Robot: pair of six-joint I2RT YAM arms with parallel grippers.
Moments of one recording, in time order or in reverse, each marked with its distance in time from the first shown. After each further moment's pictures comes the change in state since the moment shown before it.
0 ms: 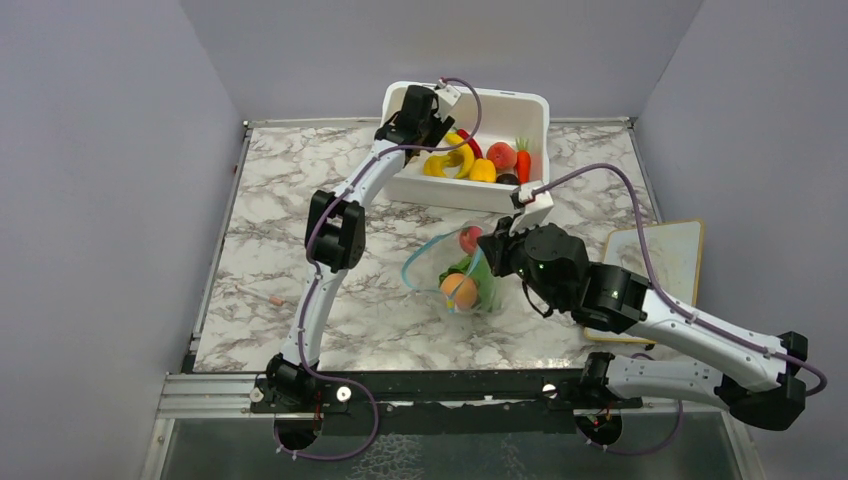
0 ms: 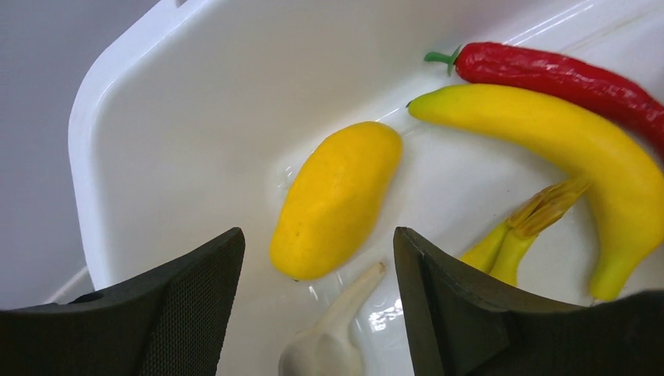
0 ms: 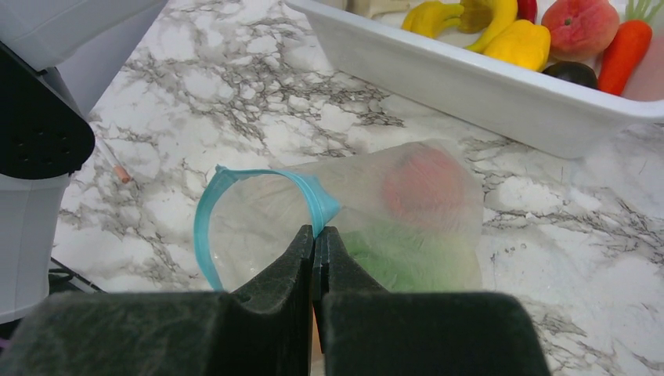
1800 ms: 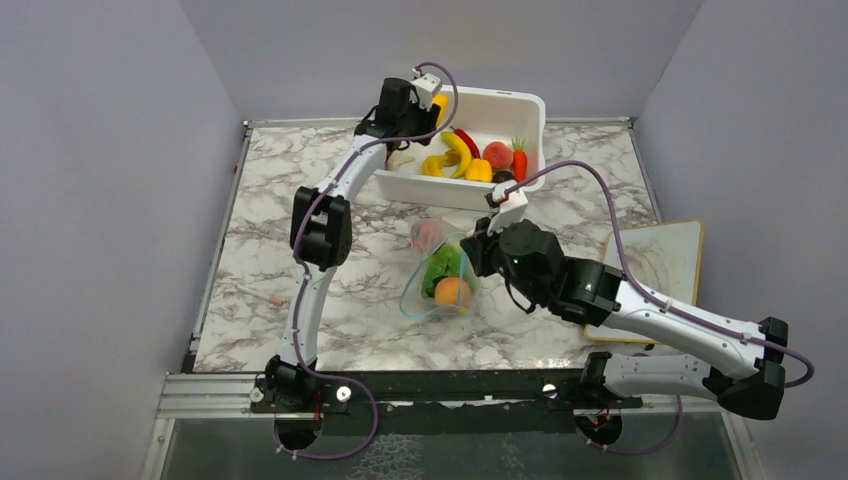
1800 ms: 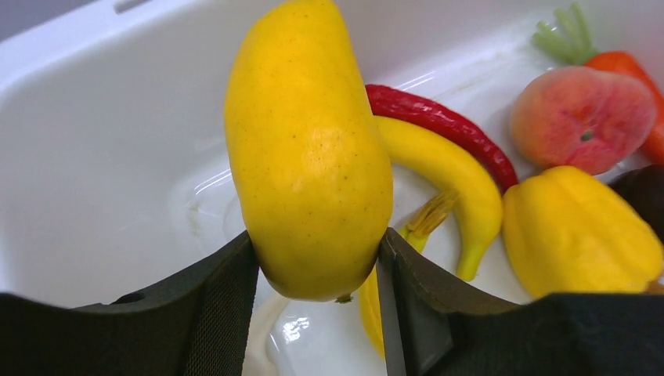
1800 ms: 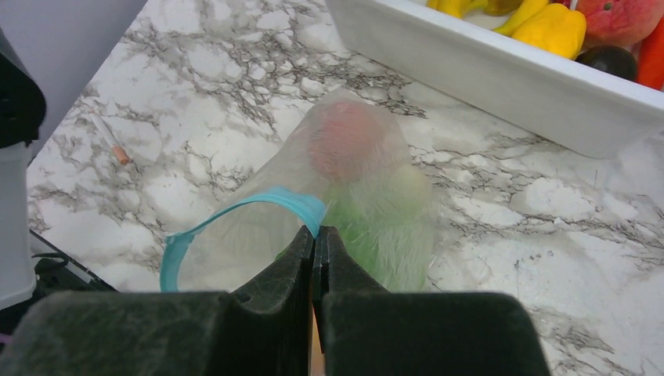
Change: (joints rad) left arm 0.081 -0.048 -0.092 0.047 0.332 -0.211; right arm 0.000 0.132 0.036 0.047 -0.048 -0.003
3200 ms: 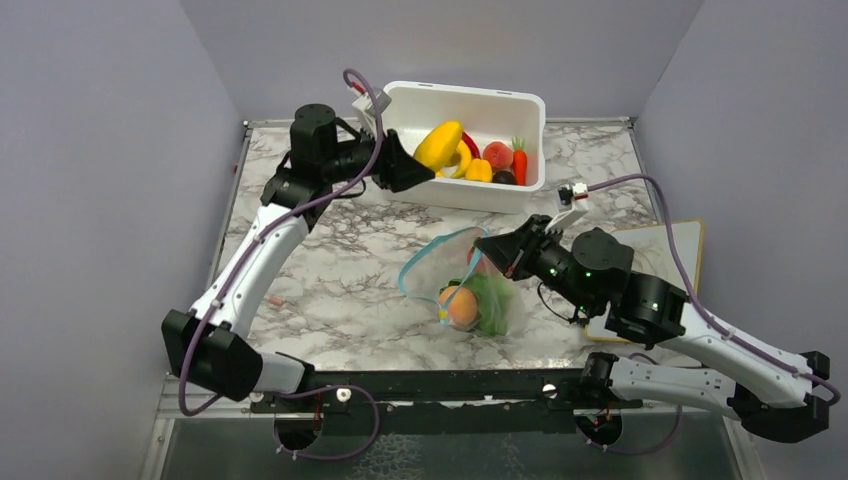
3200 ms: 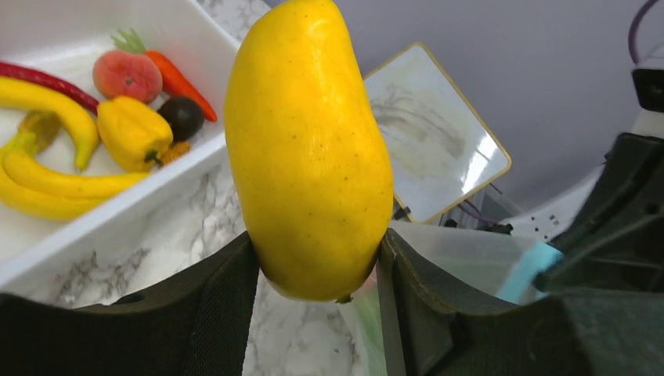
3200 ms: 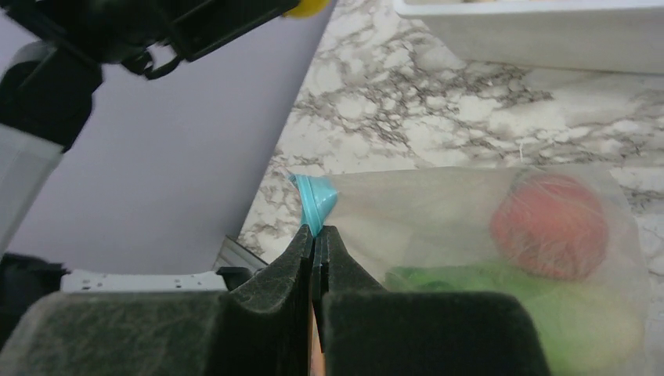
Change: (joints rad) left arm -0.003 -1.045 -0.842 0.089 0.605 -0.512; right arm 0.000 -0.260 0.002 -0.029 -0.117 0.365
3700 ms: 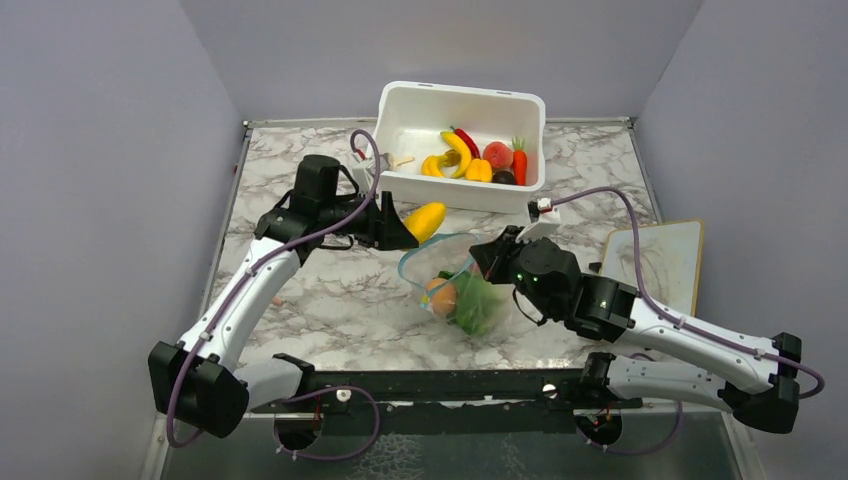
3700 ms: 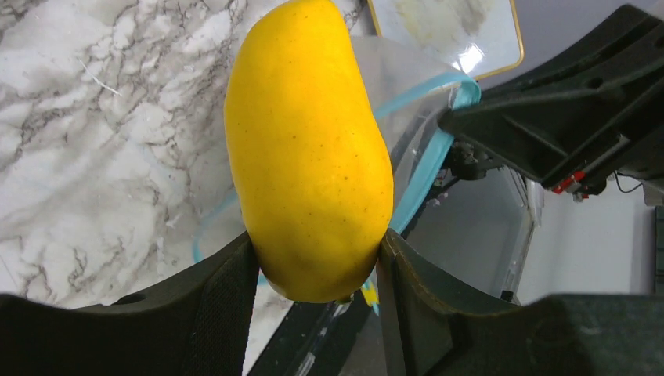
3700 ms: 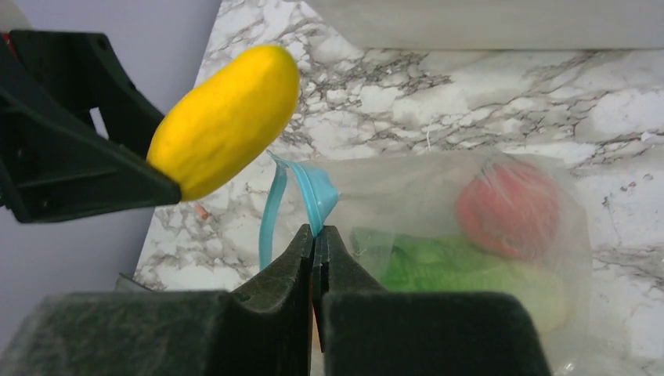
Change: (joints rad) left arm -0.003 -0.220 -0.339 -0.315 0.022 0.030; right arm 0.000 0.102 -0.185 0.085 0.171 0.036
